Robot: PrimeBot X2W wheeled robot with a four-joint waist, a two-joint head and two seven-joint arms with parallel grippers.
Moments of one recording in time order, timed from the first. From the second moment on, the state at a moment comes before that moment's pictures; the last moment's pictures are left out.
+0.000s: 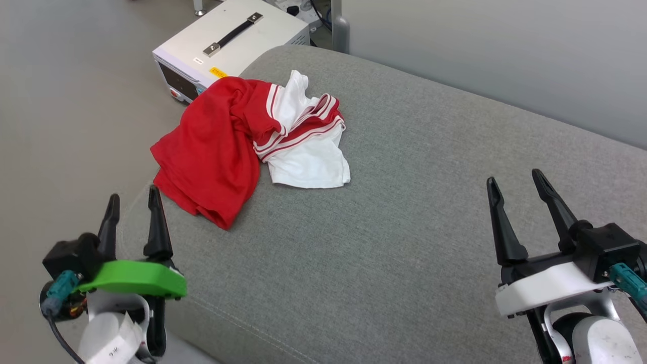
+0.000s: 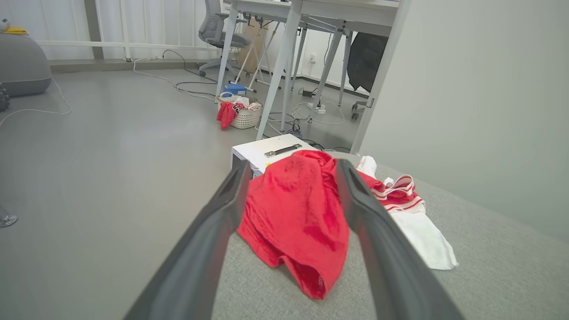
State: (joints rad) left arm -0.15 0.07 0.16 0.17 -0.26 -0.10 -0.22; right arm -0.03 -0.05 0.05 -0.22 0.09 0.13 -0.04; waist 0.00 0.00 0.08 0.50
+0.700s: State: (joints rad) left arm -0.80 0.42 -0.09 0.65 -0.80 -0.13 0.22; right arm -0.21 -0.05 0.07 -0.28 0.03 0.13 0.00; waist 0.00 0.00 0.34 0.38
